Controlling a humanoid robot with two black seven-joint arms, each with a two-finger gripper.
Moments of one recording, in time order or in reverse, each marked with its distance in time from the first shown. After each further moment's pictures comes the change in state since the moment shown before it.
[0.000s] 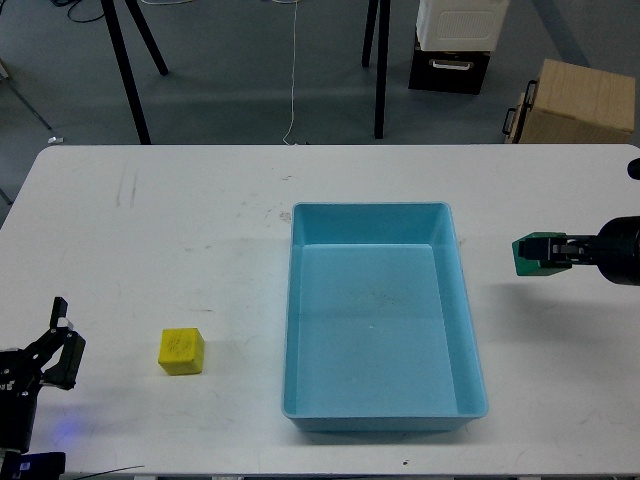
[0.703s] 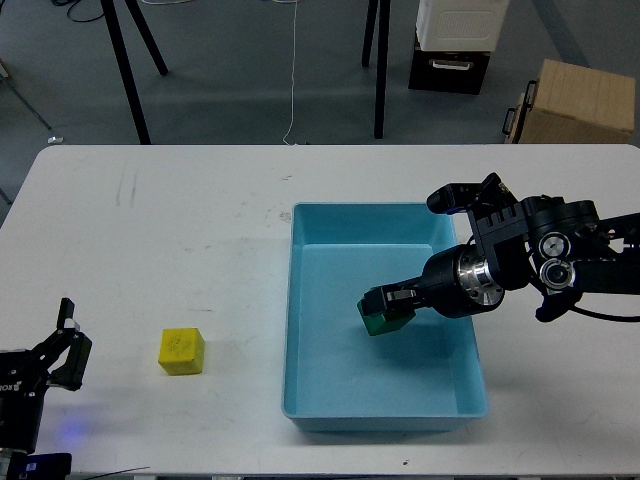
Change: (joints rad) left arm 0.004 0.000 0.010 0.000 0.000 0.000 -0.009; right arm 0.115 0.447 -0.288 -0.090 0.107 -0.053 0.002
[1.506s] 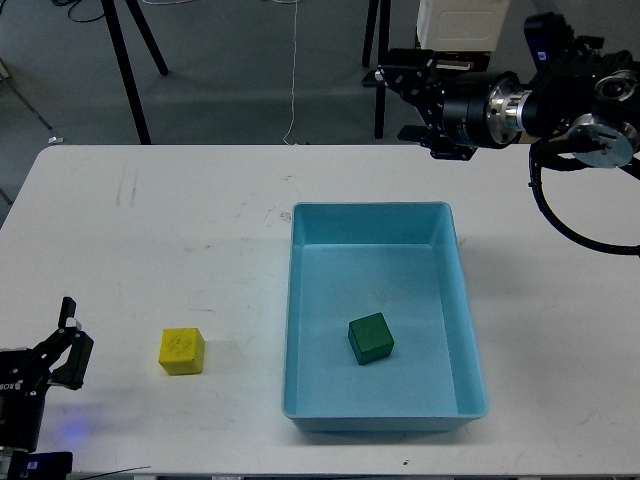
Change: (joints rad) left arm -0.007 0.000 0.001 0.000 0.000 0.000 0.006; right arm -0.236 0.036 0.799 -0.472 0.700 -0.052 0.031
